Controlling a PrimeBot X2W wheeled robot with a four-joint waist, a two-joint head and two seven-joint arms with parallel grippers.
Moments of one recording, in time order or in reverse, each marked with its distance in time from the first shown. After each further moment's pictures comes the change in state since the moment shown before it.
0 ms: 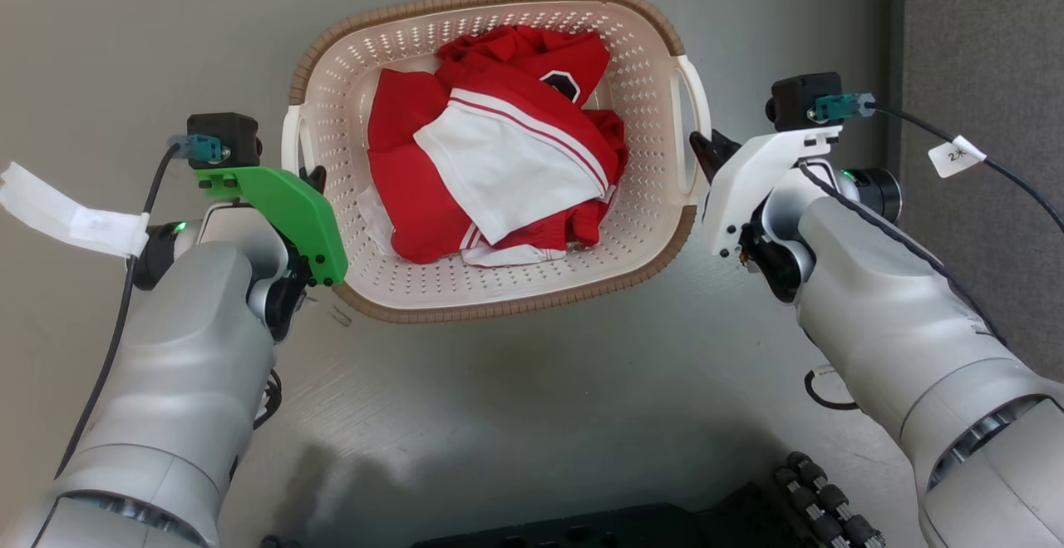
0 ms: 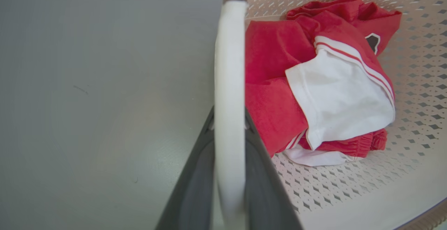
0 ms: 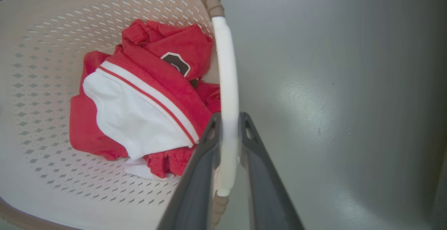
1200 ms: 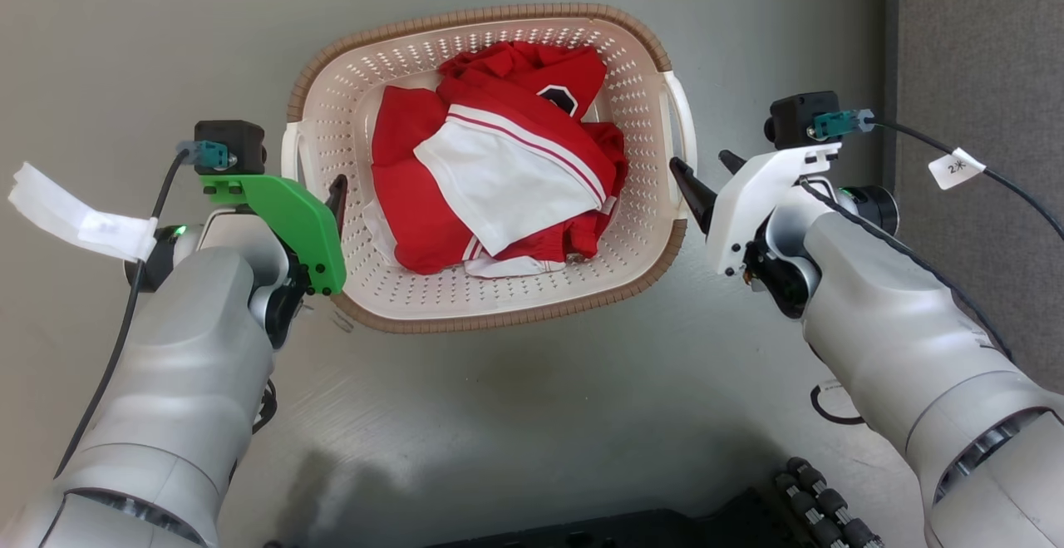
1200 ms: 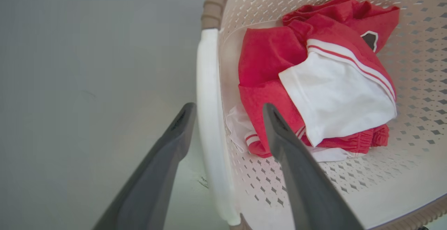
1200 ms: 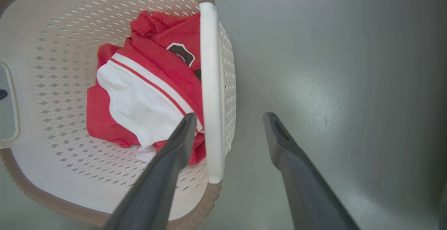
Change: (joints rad) left arm -0.008 -0.002 -0.045 0.029 0.000 0.000 -0.013; right arm 0.025 -0.013 0.025 -0.009 0.026 0.071 0.024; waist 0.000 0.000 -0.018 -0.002
